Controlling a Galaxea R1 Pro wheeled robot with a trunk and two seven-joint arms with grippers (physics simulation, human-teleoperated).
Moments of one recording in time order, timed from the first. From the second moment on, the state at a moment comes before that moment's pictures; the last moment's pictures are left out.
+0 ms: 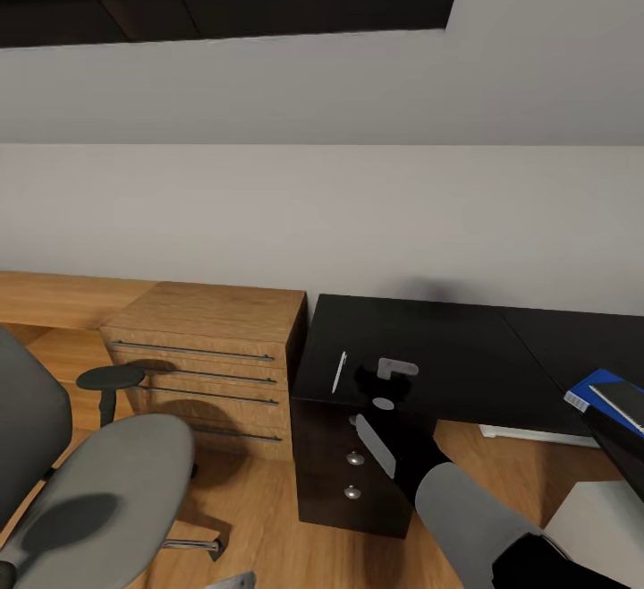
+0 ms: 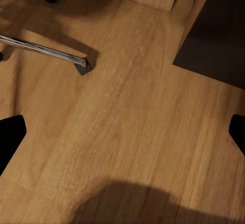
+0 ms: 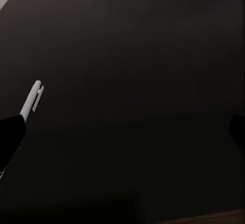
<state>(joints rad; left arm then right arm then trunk) -0.12 -0.06 -0.39 -0.62 0.43 -0.17 0.40 -0.78 0.17 0.42 -0.55 -0.39 -0.01 -0.60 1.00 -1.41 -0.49</state>
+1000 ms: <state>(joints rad) -0.12 -0.04 -0.15 -1.46 0.51 0.59 0.41 -0.78 0.17 0.45 -0.61 -0.40 0.14 -0.77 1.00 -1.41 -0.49</state>
